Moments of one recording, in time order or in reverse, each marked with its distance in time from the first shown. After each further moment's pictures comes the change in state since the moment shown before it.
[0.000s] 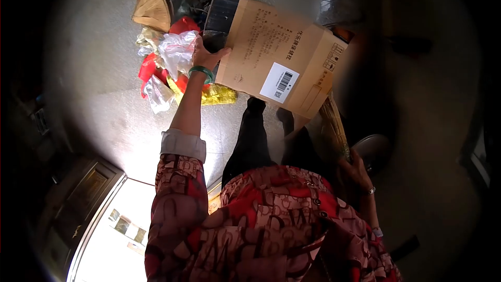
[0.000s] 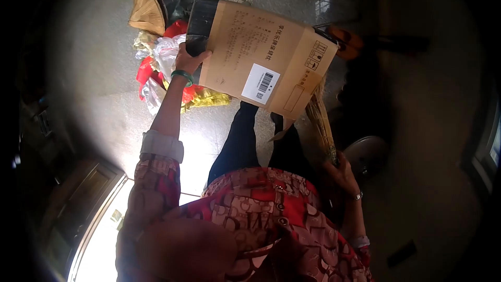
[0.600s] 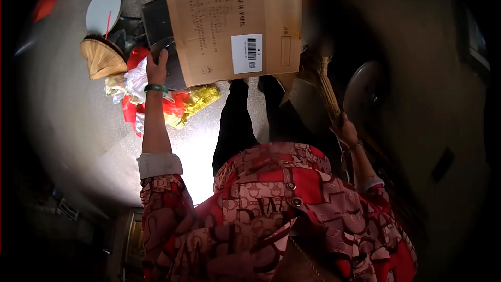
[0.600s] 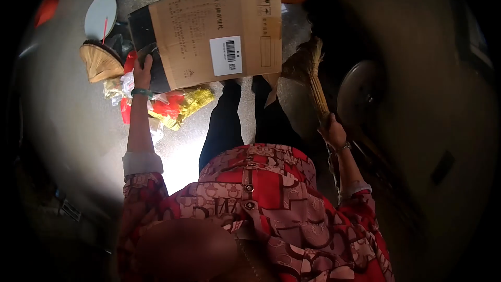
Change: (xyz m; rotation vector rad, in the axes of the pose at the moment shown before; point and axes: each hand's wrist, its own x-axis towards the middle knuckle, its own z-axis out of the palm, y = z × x) left_hand 0.038 -0.043 -0.002 -0.453 -0.298 0.156; right_hand -0.039 0.117 0.127 -0.241 0.325 0.338
